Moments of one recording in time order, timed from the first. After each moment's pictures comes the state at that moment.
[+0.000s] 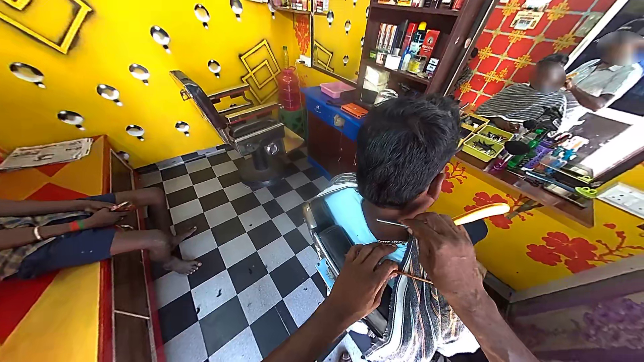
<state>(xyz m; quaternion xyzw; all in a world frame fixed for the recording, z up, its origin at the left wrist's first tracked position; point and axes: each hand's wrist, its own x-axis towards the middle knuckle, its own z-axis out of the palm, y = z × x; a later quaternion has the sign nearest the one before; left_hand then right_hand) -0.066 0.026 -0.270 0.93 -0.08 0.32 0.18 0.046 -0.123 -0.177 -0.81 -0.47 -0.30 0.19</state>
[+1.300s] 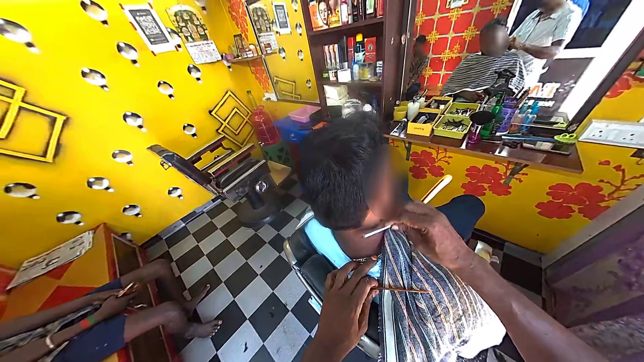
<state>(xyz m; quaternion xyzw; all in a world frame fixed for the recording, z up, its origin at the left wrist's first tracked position) -0.066 0.028 -0.263 0.94 -0.07 0.28 0.17 0.130 -0.156 -0.189 -0.72 -0.55 -0.22 0.36</state>
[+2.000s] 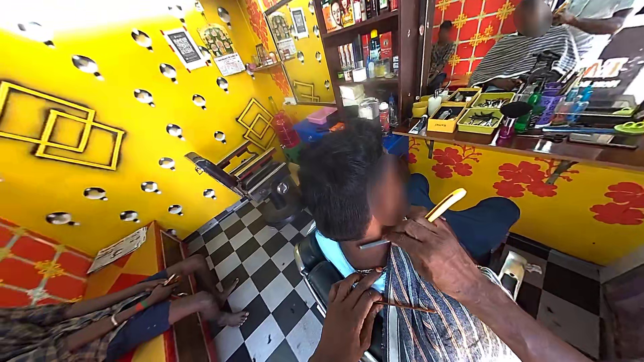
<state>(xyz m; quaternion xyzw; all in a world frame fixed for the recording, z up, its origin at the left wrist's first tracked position) -0.069 0.028 -0.261 0.94 -0.07 0.27 0.17 0.112 -0.151 -0.191 -0.72 -0.55 -0.32 0.27</state>
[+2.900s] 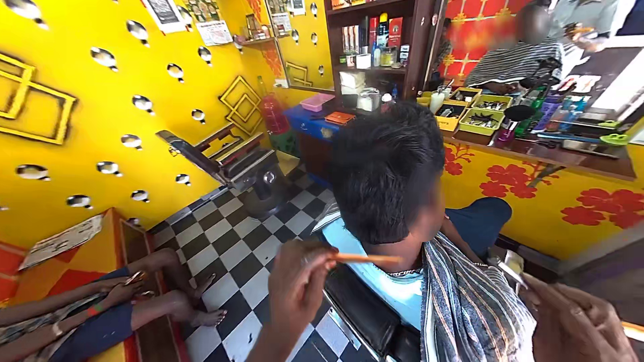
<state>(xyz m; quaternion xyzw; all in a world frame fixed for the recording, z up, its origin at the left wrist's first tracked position) -0.065 0.141 -0.180 0.83 -0.08 0.47 0.28 0.047 -0.242 -0.262 -0.82 -0.23 -0.38 0.35</state>
